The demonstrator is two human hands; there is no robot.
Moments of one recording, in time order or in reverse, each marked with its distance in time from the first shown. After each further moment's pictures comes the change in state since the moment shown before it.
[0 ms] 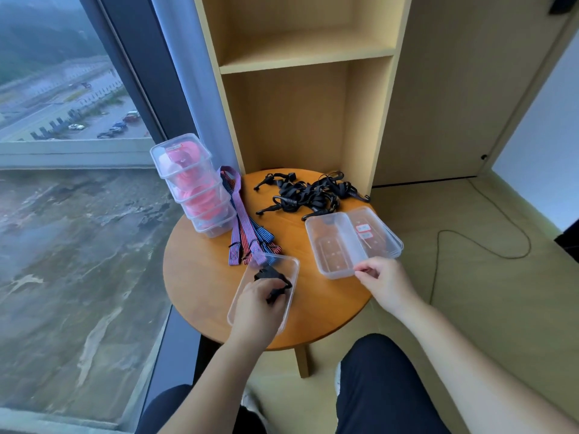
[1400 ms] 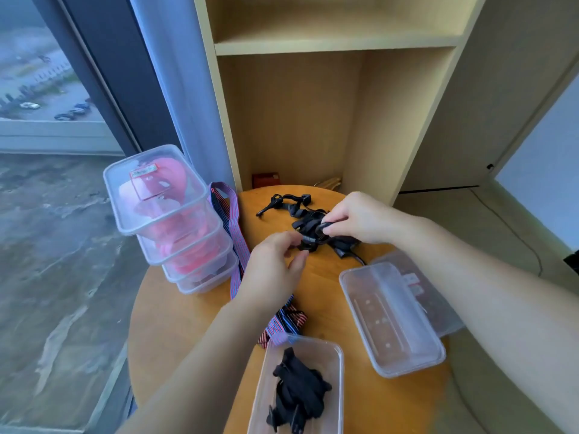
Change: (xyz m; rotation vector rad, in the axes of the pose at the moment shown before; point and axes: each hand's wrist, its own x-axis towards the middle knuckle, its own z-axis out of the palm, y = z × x) left_hand 0.225 -0.012 -0.011 -0.104 -0.030 0.265; right_hand 0.260 -0.100 0.036 -0.289 -0.429 -0.136
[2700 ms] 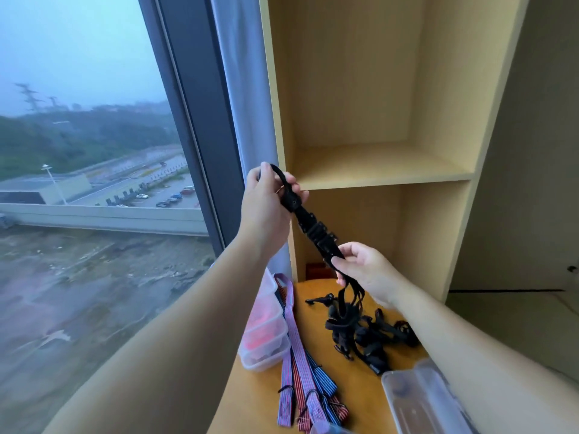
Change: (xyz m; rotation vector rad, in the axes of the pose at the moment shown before) left_hand 0.112 0.129 -0.178 -1.249 0.370 0.010; right_hand -0.003 -0.086 -0.038 0.830 0.131 -0.267
